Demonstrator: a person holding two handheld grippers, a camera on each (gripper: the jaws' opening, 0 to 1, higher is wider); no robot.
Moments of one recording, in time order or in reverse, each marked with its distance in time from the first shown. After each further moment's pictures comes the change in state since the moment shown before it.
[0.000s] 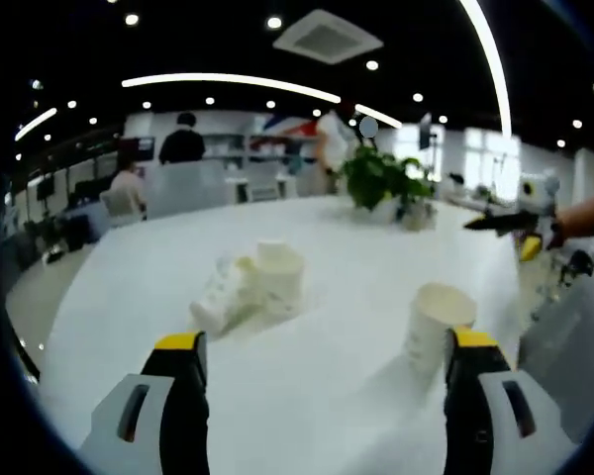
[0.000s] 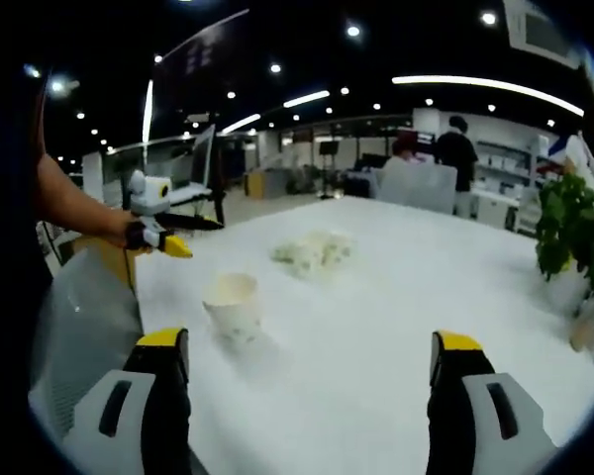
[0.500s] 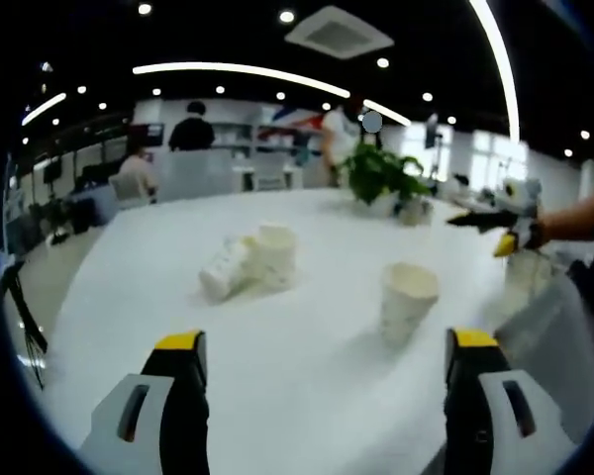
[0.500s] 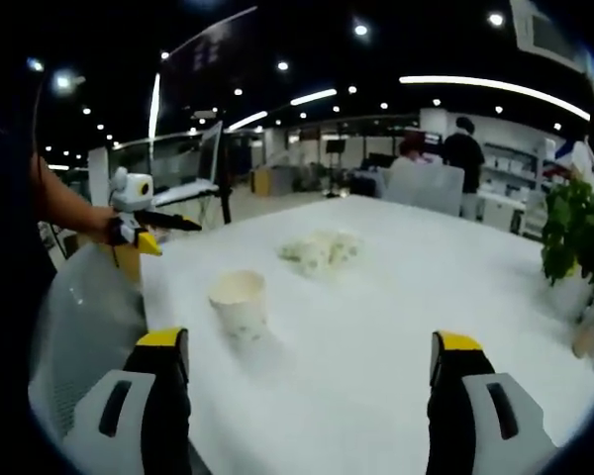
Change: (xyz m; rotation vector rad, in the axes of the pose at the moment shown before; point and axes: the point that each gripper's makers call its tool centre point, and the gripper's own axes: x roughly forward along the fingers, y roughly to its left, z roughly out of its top) left arm -0.059 -0.019 -0.017 -0.046 0.028 0.028; right arm 0.000 0.008 -0.001 -0.031 0.009 0.028
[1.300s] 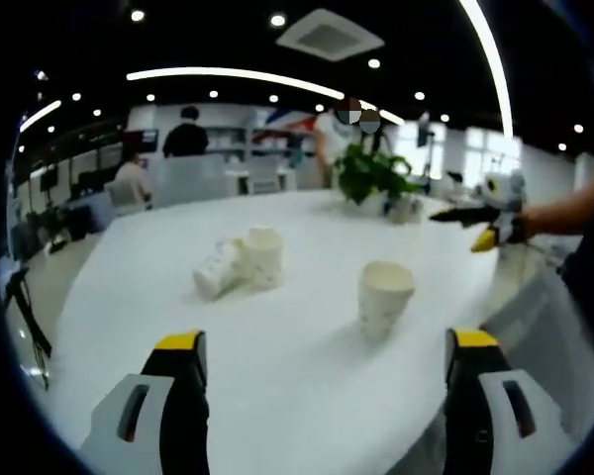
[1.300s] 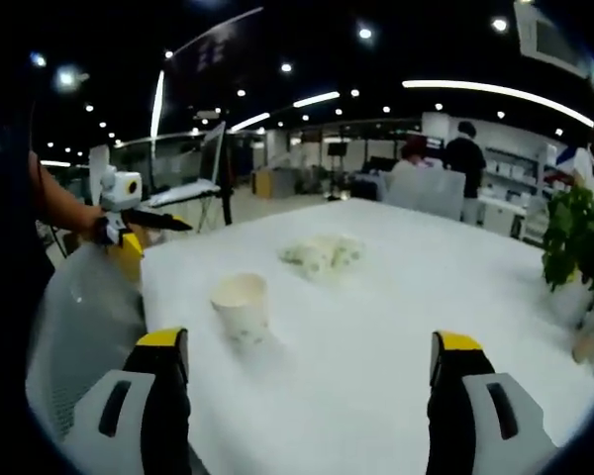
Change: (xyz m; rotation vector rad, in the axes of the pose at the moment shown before) left arm -0.028 -0.023 -0.003 0.029 0.007 -0.013; right arm 0.005 0.005 0.004 -0.007 -0.004 -0.001
